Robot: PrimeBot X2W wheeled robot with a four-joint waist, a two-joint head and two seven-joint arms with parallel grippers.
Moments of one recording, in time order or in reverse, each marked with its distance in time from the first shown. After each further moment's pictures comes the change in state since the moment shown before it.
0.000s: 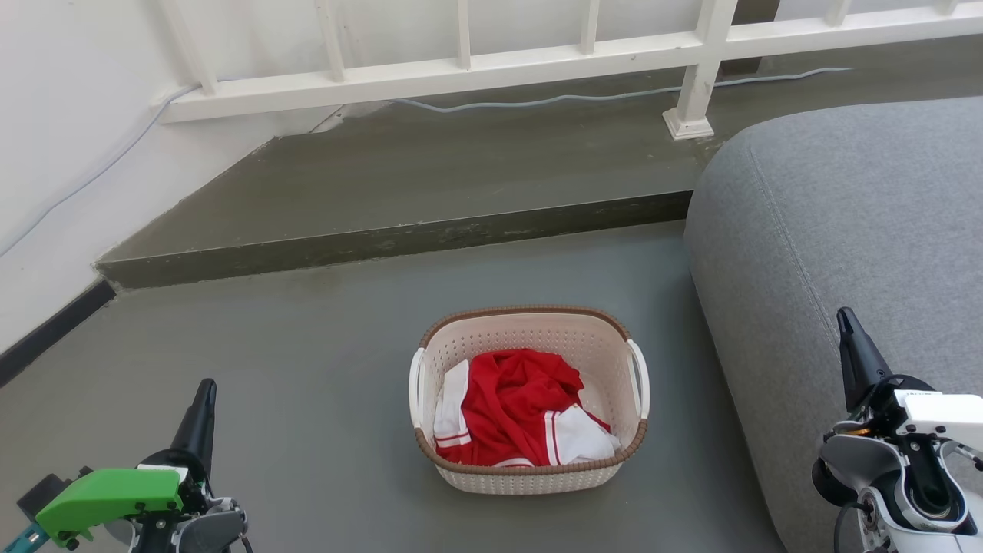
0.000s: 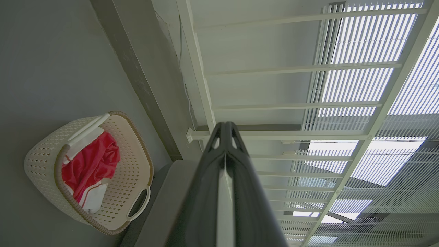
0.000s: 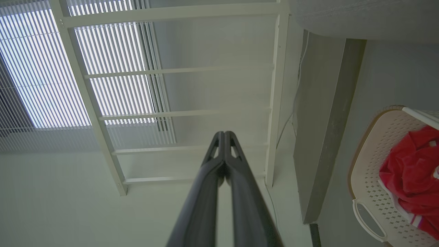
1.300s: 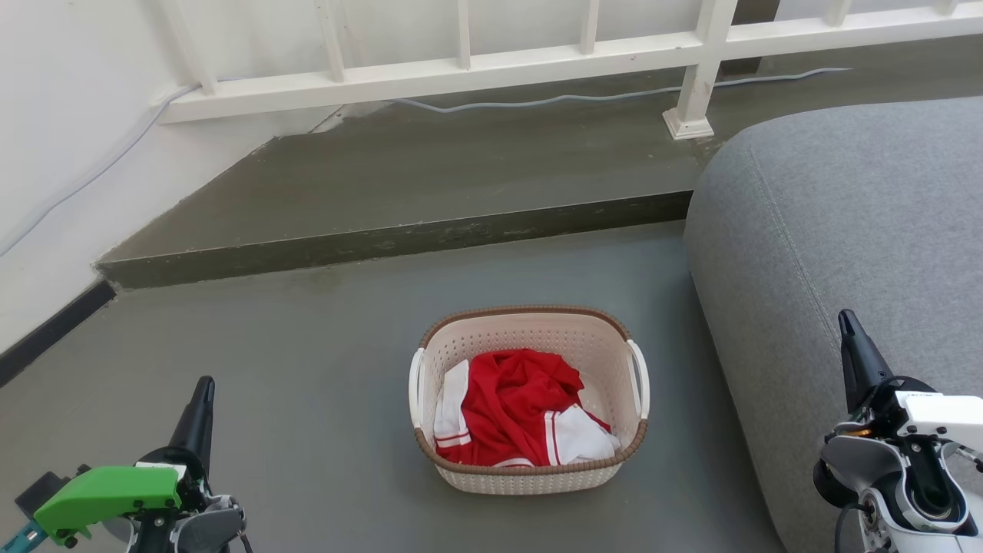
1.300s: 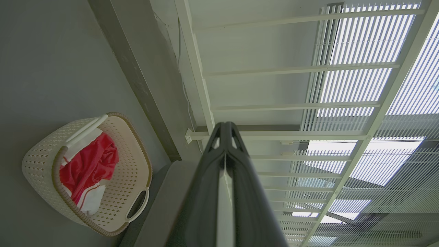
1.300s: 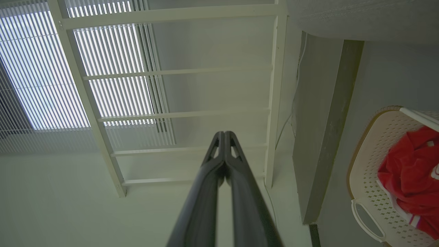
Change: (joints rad) left arm -0.005 0.000 0.003 0.000 0.000 0.000 0.001; right arm 0.000 0.000 -0.004 0.007 0.000 0.000 0.000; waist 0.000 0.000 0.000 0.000
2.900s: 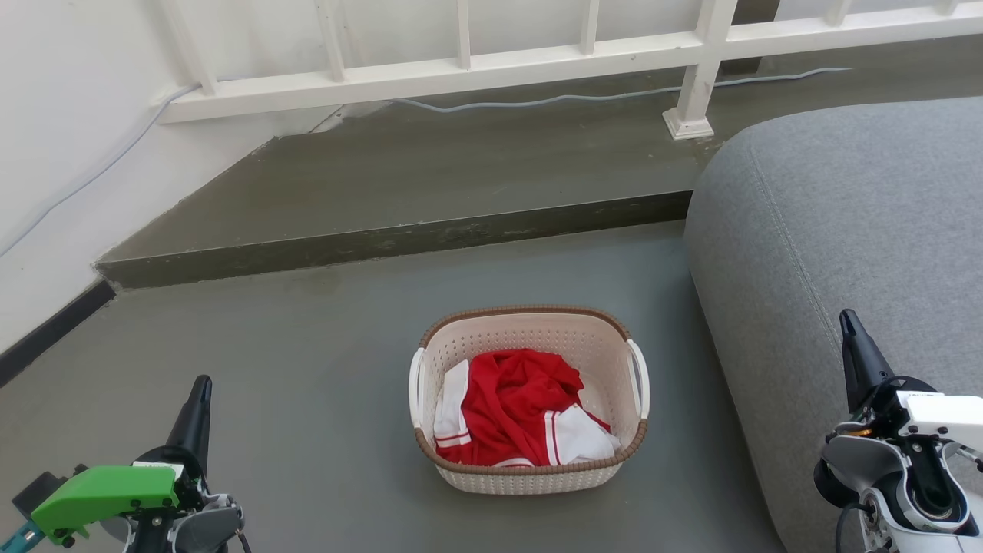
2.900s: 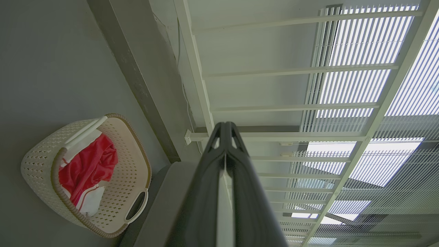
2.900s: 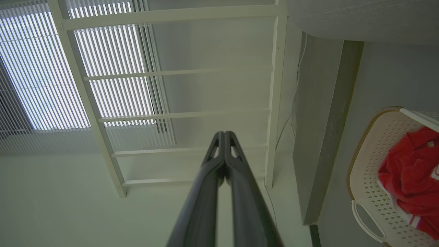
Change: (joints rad) left arm -0.002 0.000 0.006 0.000 0.000 0.000 0.000; right arm 0.000 0.000 -0.003 0.000 0.000 0.000 0.001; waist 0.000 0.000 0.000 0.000
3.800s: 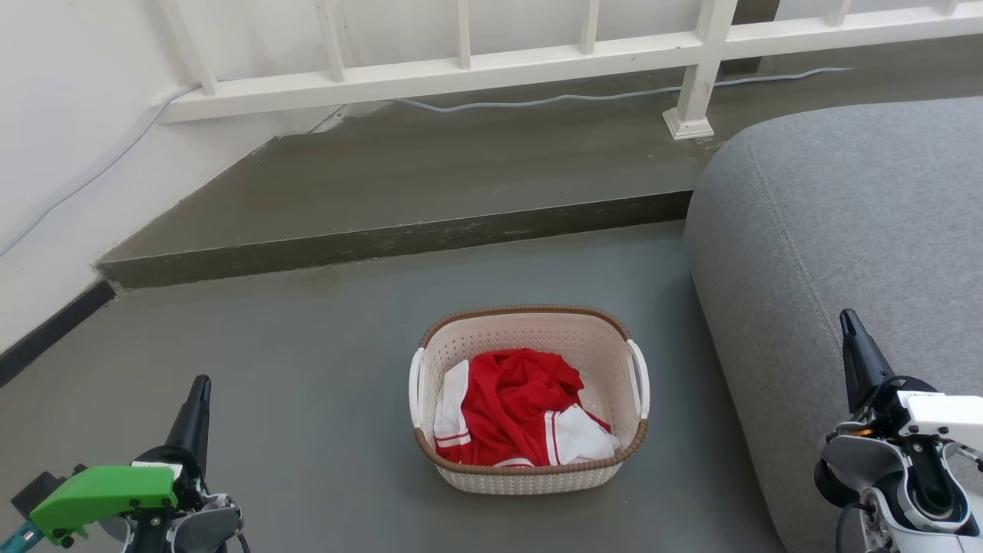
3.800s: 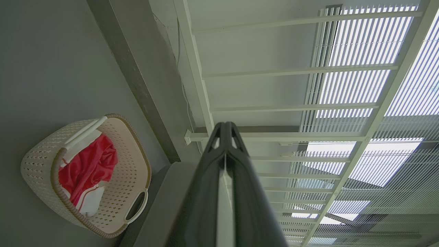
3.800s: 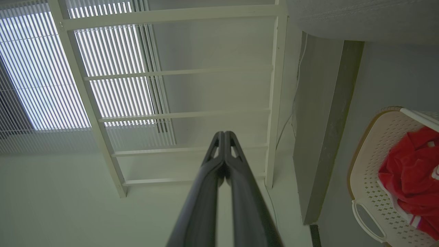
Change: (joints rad) left arm 0.000 0.000 0.004 0.000 0.000 0.000 0.003; right arm 0.000 0.001 -0.002 -0.001 0.000 0.000 0.003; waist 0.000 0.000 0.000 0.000
